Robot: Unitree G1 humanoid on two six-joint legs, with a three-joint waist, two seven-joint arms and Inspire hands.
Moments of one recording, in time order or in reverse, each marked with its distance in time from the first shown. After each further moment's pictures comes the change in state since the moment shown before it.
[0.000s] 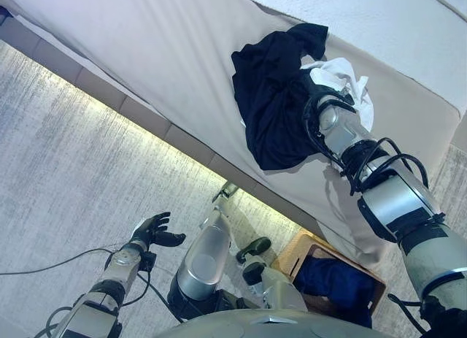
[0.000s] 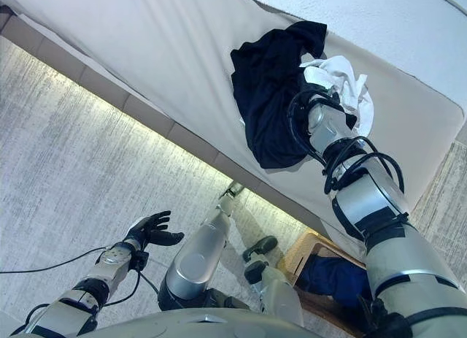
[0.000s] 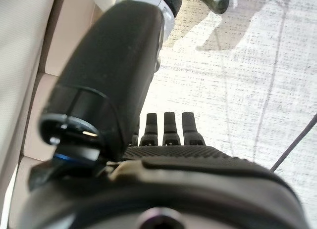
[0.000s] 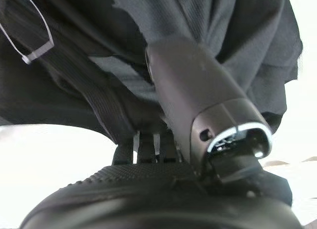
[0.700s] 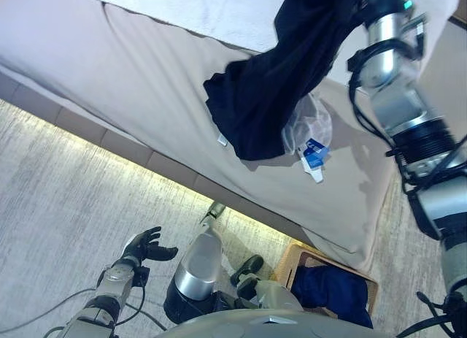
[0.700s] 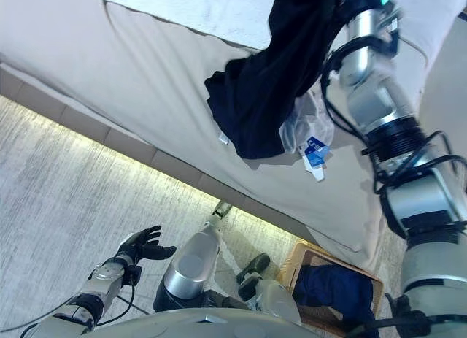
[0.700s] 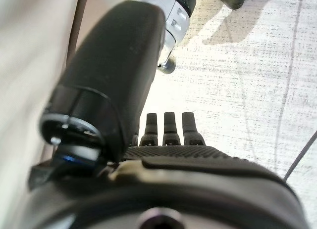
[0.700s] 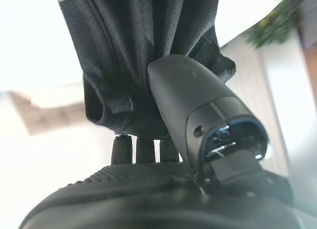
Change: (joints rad) left arm 0.098 -0.008 0.097 -0.004 0.048 0.036 0.008; right arm -0.056 -0.403 -0.140 -0.561 0.040 0.006 -0.272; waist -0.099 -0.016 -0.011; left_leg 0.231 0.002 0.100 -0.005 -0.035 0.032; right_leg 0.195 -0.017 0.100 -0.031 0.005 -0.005
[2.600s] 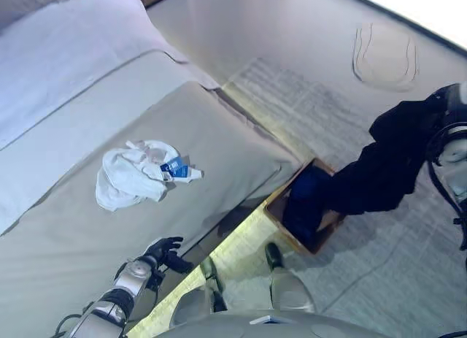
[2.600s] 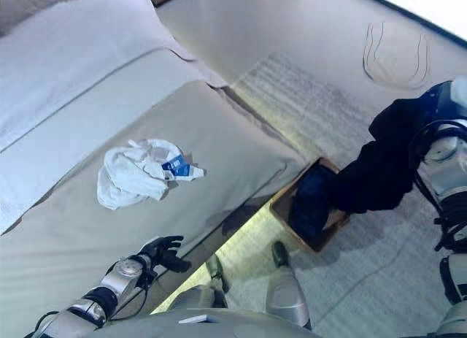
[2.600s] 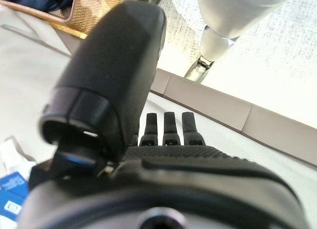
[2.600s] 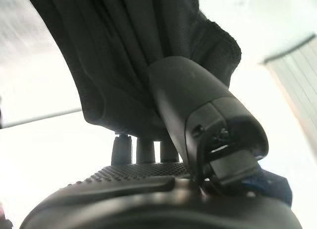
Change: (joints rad) left arm -0.101 -0.037 -0.180 -0.041 0.128 0.085 -0.043; right arm 0.579 -0.128 -0.223 0.181 0.173 0.047 0.151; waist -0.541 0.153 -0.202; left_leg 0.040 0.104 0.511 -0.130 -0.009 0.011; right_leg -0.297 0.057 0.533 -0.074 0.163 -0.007
